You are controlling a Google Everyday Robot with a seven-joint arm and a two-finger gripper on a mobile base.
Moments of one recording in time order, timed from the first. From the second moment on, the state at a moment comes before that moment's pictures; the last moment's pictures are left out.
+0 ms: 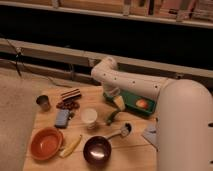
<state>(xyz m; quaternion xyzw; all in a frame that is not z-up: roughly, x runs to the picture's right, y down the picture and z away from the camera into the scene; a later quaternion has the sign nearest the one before) 0.061 0.083 0.842 -0.35 0.02 -0.28 0.89</state>
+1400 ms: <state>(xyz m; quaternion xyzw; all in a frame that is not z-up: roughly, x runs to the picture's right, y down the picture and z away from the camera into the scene) 0.014 0.157 0.877 -0.38 0.00 -0.29 0.88</state>
